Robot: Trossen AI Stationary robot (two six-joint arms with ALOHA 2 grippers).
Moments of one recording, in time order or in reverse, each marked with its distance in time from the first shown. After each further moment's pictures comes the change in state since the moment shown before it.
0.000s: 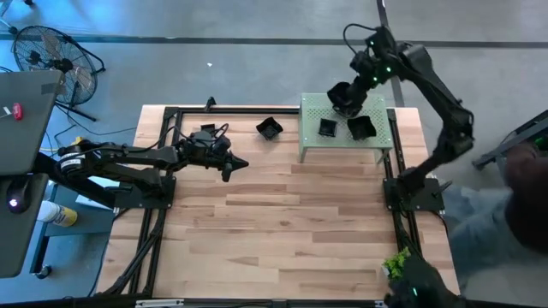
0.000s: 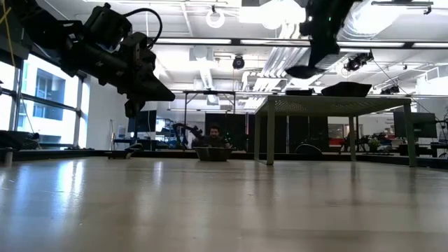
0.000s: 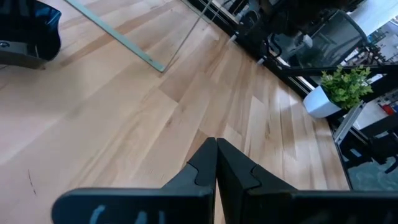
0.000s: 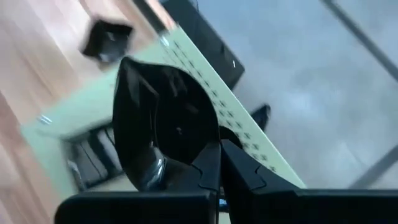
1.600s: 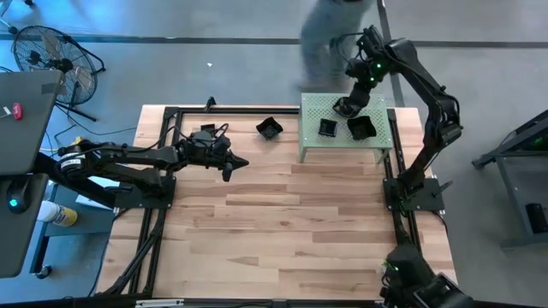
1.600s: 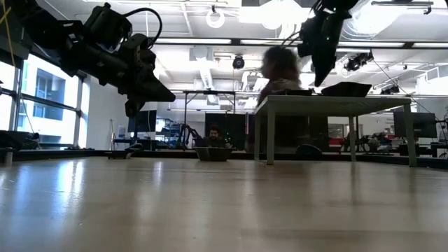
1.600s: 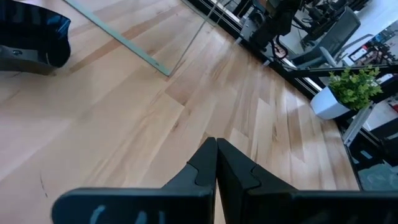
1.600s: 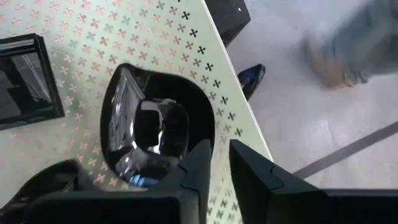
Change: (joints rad) left arm 0.001 0.000 0.000 0.000 -0.027 0.021; right arm -0.057 0.168 0.060 -0.128 0.072 -0.292
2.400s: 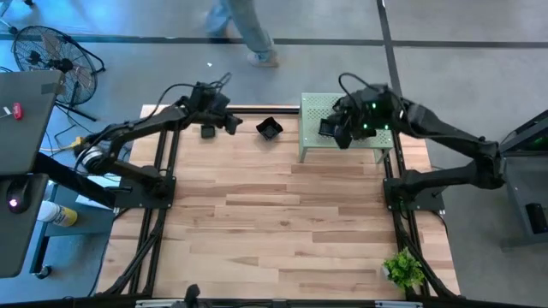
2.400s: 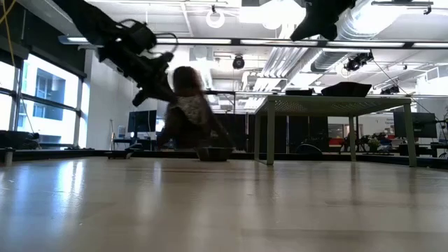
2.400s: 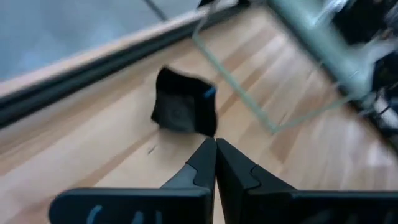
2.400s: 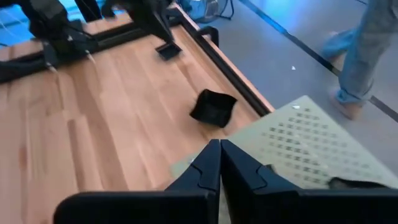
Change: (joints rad) left arm 0.450 0.179 0.461 -0.548 0.116 0.171; right arm 0.581 -0.603 -0.620 0.699 0.079 0.672
